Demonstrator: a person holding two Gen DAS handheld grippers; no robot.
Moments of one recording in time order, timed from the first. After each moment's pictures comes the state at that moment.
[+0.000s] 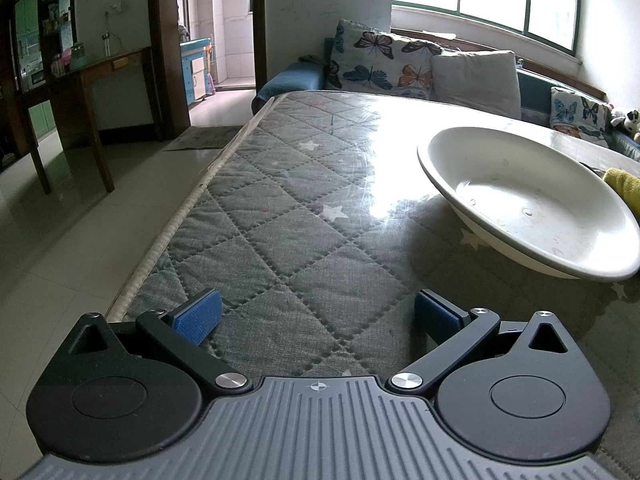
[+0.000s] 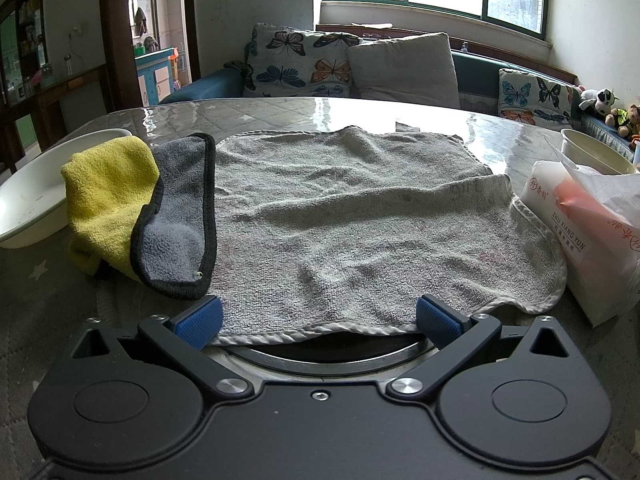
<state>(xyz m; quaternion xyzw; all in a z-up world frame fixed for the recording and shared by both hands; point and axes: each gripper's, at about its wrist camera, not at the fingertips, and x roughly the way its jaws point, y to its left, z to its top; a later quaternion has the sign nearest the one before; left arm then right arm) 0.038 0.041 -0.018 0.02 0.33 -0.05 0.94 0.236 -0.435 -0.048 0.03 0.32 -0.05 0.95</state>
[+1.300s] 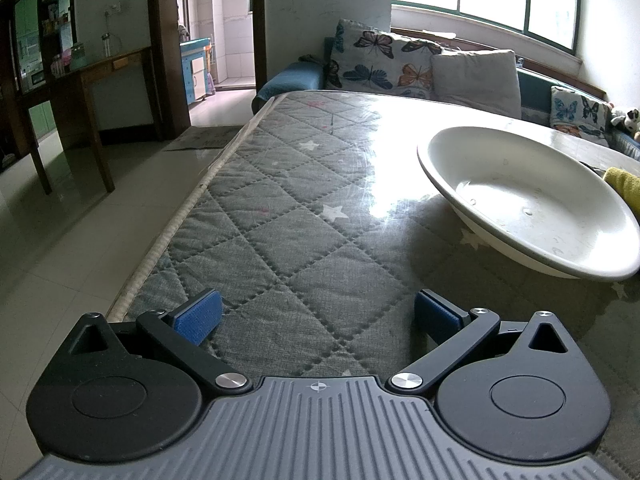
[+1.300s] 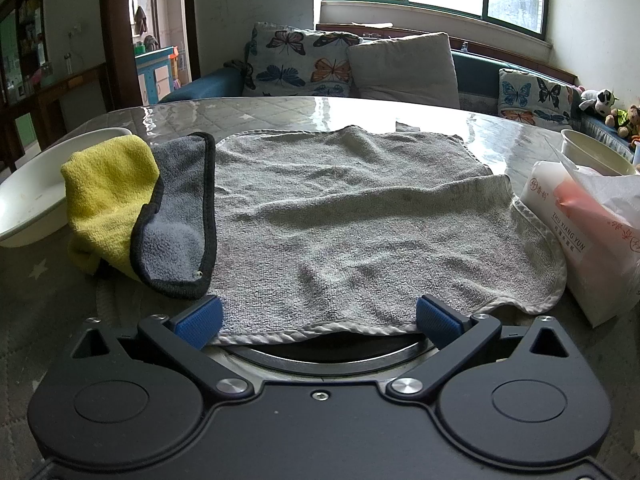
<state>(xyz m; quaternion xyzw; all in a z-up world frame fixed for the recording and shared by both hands) 0.038 0.043 -0.019 0.02 0.33 -0.05 0.94 0.236 -0.436 -0.048 0.03 0.32 -0.05 0.94</state>
